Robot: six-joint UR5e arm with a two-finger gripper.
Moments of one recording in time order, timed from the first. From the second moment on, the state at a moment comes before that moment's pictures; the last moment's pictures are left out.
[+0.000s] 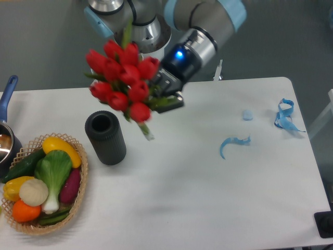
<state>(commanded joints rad) 2.64 -1.52 -2.04 -0.74 0.21 1.18</state>
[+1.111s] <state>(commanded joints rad) 2.57 -1.50 -2.21 -0.74 0.19 1.33</state>
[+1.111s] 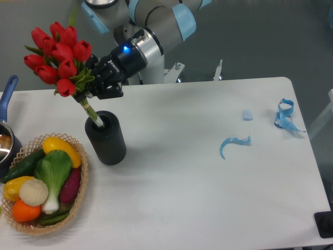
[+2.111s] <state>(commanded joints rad) 2.61 -1.67 -2.30 -0.74 0.20 1.58</state>
